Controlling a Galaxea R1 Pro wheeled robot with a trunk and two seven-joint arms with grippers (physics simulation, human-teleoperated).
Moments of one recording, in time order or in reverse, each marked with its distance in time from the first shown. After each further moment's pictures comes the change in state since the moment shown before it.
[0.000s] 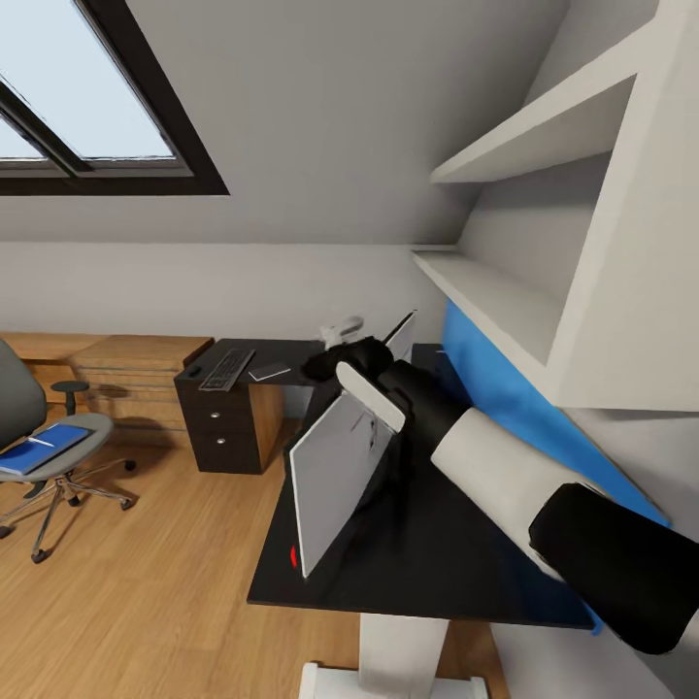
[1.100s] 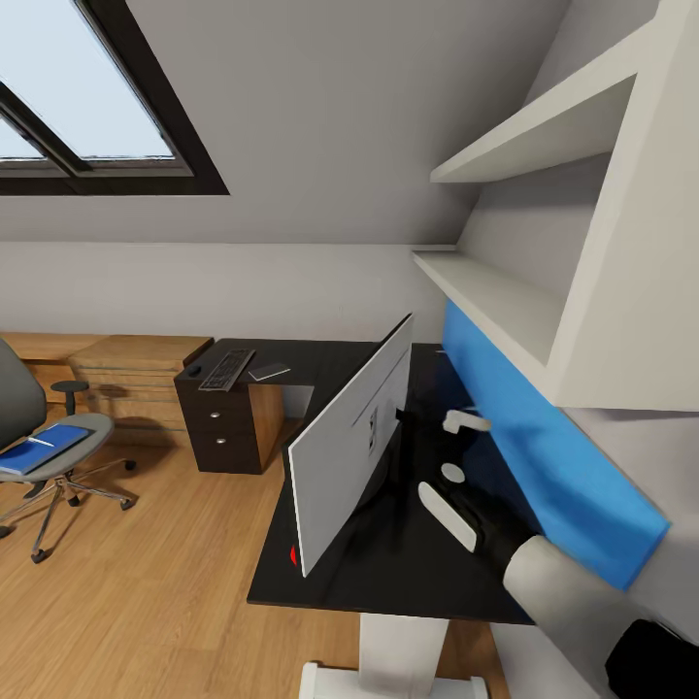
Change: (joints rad) left arm 0.000 -0.007 0.000 0.003 0.003 0.002 0.003; right arm 0.450 -0.240 -0.132 0.048 0.049 -0.947 -0.349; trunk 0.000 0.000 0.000
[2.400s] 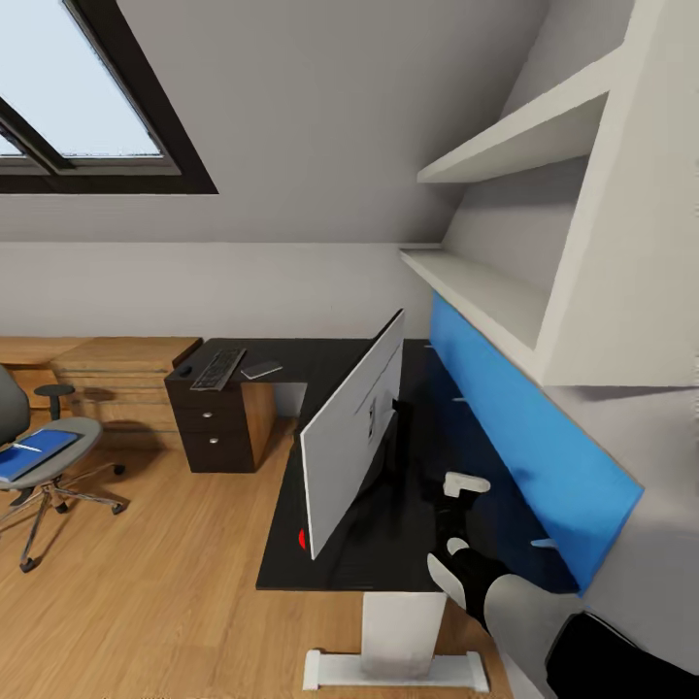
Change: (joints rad) left arm 0.001 0.000 0.002 0.001 -0.001 -0.003 -0.002; right arm 0.027 0.135 0.040 0.629 -0.002 -0.416 0.304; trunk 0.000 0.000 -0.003
